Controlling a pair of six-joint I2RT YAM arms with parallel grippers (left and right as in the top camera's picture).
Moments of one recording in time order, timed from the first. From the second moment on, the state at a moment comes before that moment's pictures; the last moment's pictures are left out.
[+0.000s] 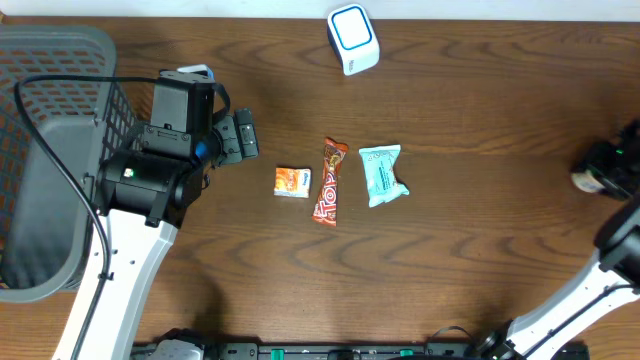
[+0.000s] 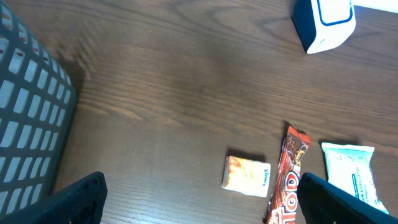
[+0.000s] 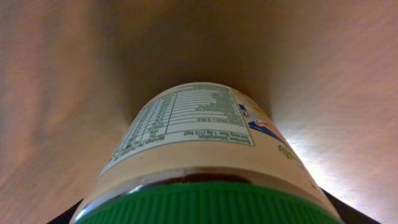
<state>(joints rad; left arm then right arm) -0.24 1.28 1.36 -0.94 -0.14 -0.35 -0.69 2.22 1.72 -0.98 -0.10 0.04</state>
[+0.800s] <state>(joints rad) -0.24 1.28 1.36 -0.94 -0.14 -0.35 -0.90 2.22 2.10 -1.22 -0.17 0.06</state>
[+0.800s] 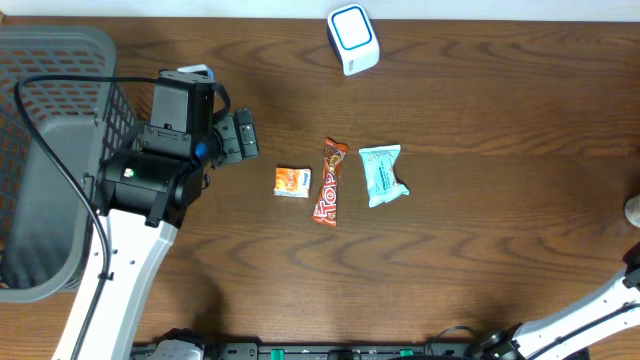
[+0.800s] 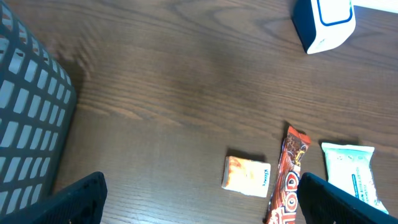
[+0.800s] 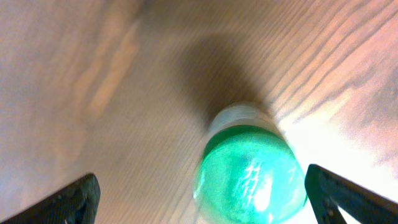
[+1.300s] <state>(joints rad) -0.24 1.28 1.36 -0.94 -0.14 -0.35 -0.55 2.11 2.14 -1.52 -0.61 -0.09</state>
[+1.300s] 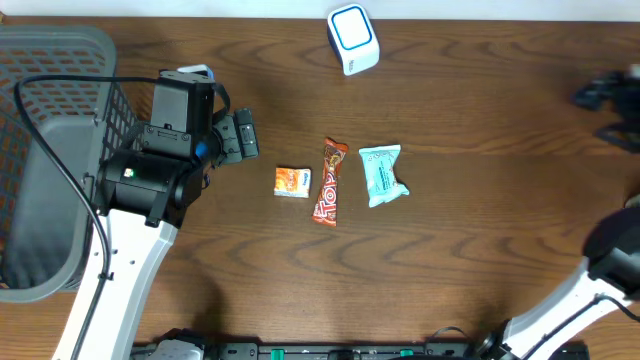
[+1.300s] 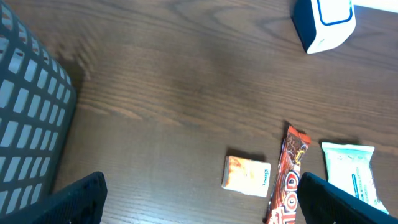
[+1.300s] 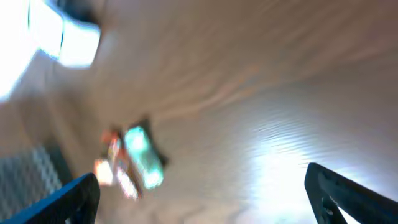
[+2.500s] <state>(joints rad) -0.24 1.28 1.36 -0.94 -0.14 -0.35 0.34 2.12 1.57 -1.06 -0.14 0.13</state>
